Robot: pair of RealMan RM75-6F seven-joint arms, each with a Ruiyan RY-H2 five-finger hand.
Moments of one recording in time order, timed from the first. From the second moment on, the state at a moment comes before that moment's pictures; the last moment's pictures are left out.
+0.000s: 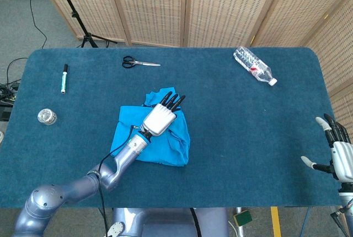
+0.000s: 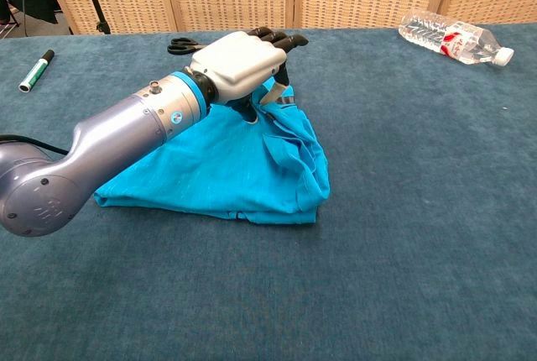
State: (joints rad) left arm -1.01 -2.02 -0.21 -0.79 1.43 0.97 0.26; right arm 0.13 -1.08 0.12 -1.53 -1.45 1.41 0.39
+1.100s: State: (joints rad) left arm -1.06 -2.12 -0.28 -0.66 1.37 1.00 0.15; right arm 0.13 -1.08 0.12 -1.53 -1.45 1.40 0.39
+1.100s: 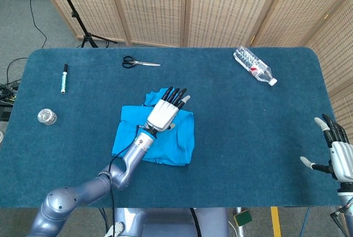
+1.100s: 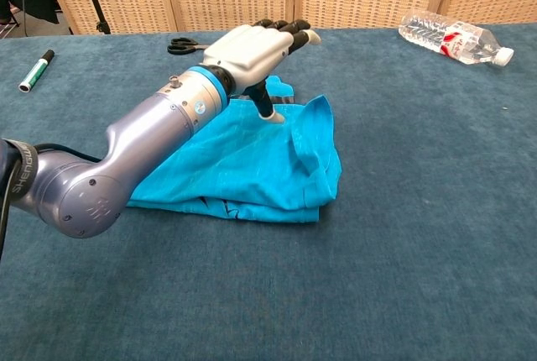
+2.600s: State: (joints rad) left arm -0.45 -1.27 -0.07 -1.42 1.35 1.30 -0.11; right arm 0.12 -1.08 0.10 -1.57 -1.49 1.43 0.30
